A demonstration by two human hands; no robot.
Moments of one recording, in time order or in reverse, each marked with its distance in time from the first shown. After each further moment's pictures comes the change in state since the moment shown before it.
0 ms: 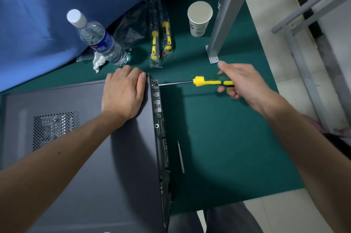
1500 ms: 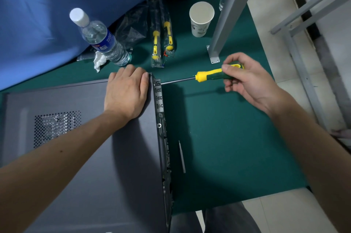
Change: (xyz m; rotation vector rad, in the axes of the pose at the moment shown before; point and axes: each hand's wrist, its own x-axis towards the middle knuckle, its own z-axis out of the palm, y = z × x) left_hand -0.001 -0.002 0.003 0.031 0.024 0.034; right_hand -0.004 -0.006 -0.001 0.321 -0.037 -0.029
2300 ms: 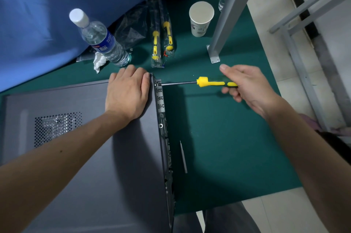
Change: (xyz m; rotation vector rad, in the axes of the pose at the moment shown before) left_hand 0.001 0.000 -0.001 -0.007 0.003 0.004; right_hand -0.005 0.013 0.007 -0.212 0.128 0.008
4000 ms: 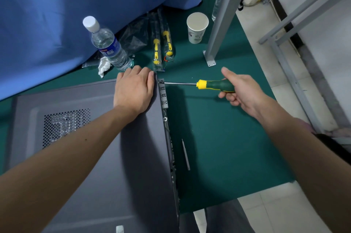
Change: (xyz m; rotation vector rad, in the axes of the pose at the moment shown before) left_hand -0.001 -0.002 0.003 0.003 0.049 0.012; right_hand -0.023 0.005 0.011 0.026 0.048 0.129
